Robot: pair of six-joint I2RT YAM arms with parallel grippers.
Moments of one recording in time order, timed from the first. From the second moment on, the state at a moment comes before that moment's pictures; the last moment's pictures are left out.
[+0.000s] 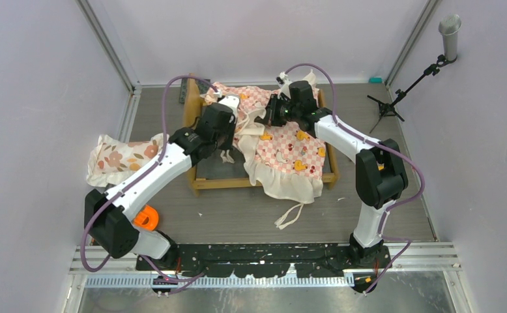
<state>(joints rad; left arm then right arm) -0.65 1.41 1.28 -0.56 -0.27 -0.20 0.44 1.85 1.42 -0.06 -0.47 0.55</state>
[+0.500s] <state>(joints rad) -0.65 1.44 1.18 -0.57 -0.20 -0.22 0.44 1.85 1.42 -0.06 -0.48 0.55</state>
